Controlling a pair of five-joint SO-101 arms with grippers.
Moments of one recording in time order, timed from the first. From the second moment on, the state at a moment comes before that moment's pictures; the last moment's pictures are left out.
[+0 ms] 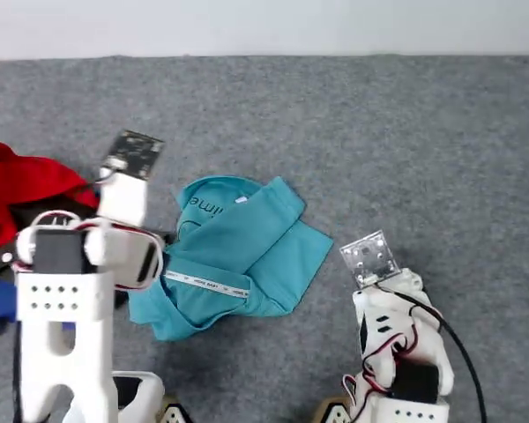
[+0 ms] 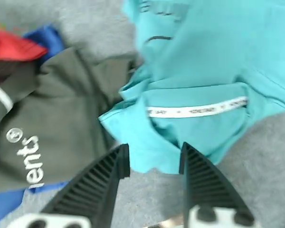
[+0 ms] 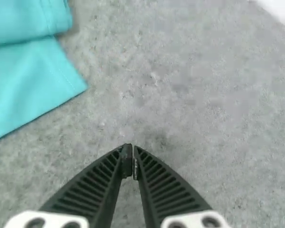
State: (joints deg) left arm -4.9 -37.4 24.2 99.1 -6.6; right arm 3.9 -99.8 85.1 61.5 32.3
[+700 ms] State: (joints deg) left arm -14.7 -48.8 22.4 99.4 -6.6; right arm -11.4 -14.7 26.5 77.5 15.8
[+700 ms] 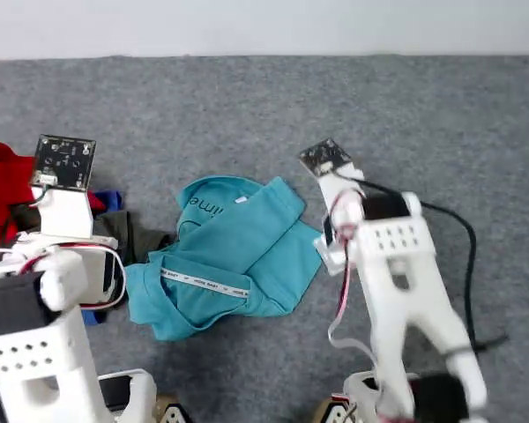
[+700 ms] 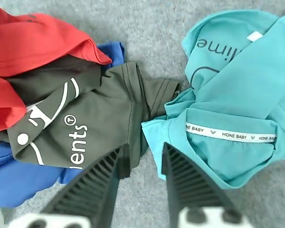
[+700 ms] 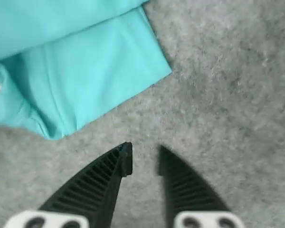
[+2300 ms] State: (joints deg) left arm -14.7 -49.5 25.6 99.5 -6.6; right arm -17.8 23.9 -9.7 88.7 12.7
